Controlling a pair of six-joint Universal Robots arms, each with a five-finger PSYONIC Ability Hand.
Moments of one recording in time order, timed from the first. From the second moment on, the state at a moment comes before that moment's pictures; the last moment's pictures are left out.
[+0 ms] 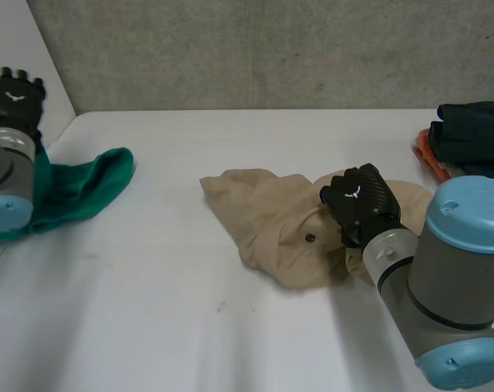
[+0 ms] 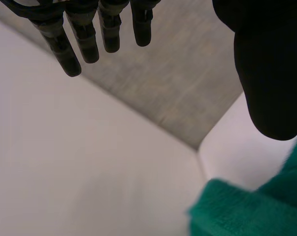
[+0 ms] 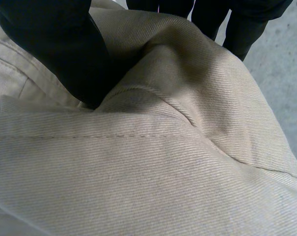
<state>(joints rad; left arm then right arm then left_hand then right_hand) 4.66 -2.21 -1.18 3.54 -1.62 3.83 2.12 -1.25 1.68 -0.24 1.64 2.51 0.19 0.21 0.21 0.20 0.05 1.05 1.17 1.16 1.17 0.95</state>
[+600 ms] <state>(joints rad) 4.22 -2.24 -1.24 3.39 -1.26 3.79 1.73 -1.64 1.75 0.18 1.42 2.89 0.19 0.21 0.21 0.20 0.05 0.22 0.21 0.21 0.21 0.05</state>
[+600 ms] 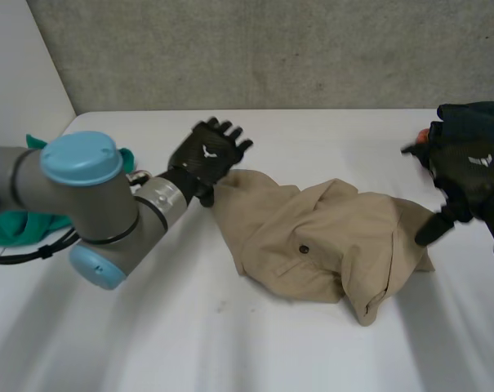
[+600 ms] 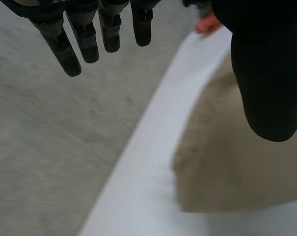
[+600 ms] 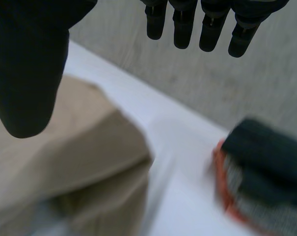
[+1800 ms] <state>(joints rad) 4.10 -1.91 -1.37 3.19 -1.70 3.35 1.89 -1.04 1.14 -0.19 1.48 2.75 0.35 0.32 0.31 0.31 0.12 0.23 0.21 0.21 0.21 0.05</state>
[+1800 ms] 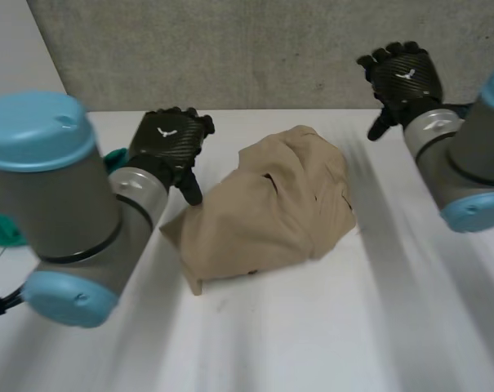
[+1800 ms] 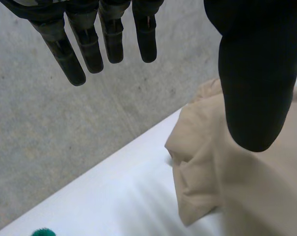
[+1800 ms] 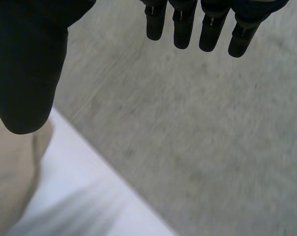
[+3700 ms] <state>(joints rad) 4.15 -1.72 -1.59 3.18 -1.52 3.25 2.03 -1.23 1.38 -0.02 1.51 2.73 1.16 1.20 1.19 1.20 0.96 1.11 1.18 1.19 1.20 0.96</state>
